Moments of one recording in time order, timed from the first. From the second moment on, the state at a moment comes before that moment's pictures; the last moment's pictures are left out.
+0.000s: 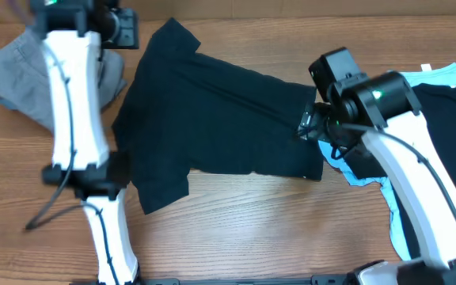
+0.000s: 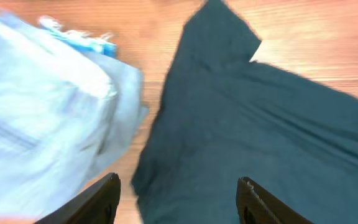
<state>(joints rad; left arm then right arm) -0.02 2.29 2.95 -1.68 -0.03 -0.04 0.36 1.58 1.67 -1.50 0.16 0.68</state>
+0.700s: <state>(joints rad) -0.01 1.54 2.12 -1.69 -0.07 -0.06 0.06 1.59 0.94 -0.82 -0.23 0.54</state>
